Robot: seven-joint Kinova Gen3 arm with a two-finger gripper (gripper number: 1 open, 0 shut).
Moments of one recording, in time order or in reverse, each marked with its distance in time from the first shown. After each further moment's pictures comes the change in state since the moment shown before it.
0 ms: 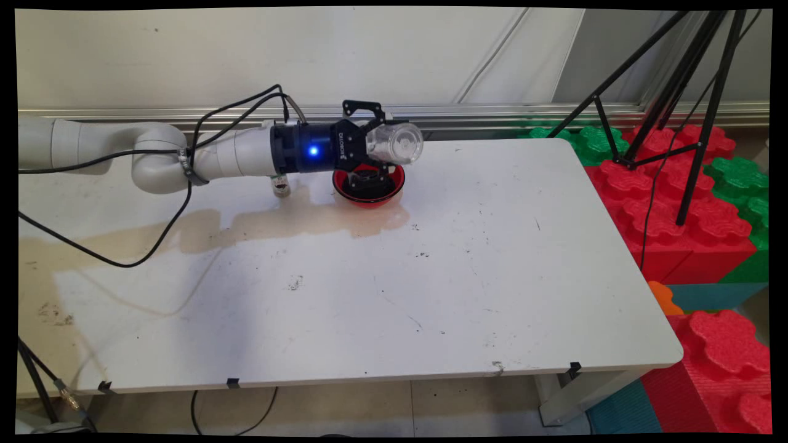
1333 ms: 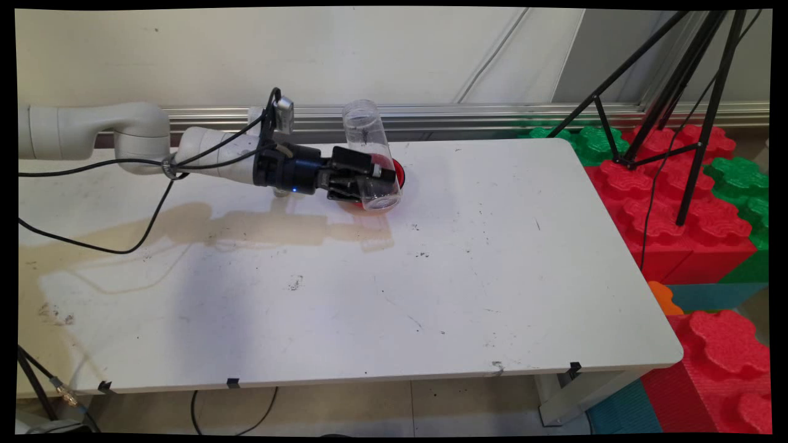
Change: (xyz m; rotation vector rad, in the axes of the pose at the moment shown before) arm 0.002 0.002 -0.025 0.223 -0.162 0.915
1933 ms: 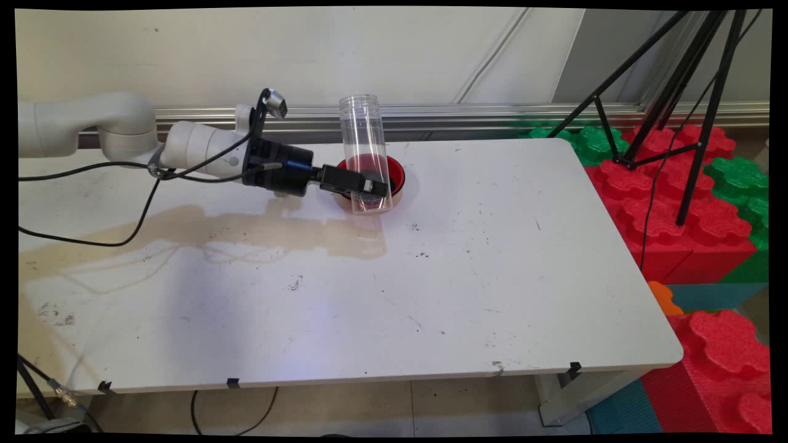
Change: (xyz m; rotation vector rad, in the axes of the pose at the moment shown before) arm -0.005 0.016 -0.012 0.039 -0.043 0.372
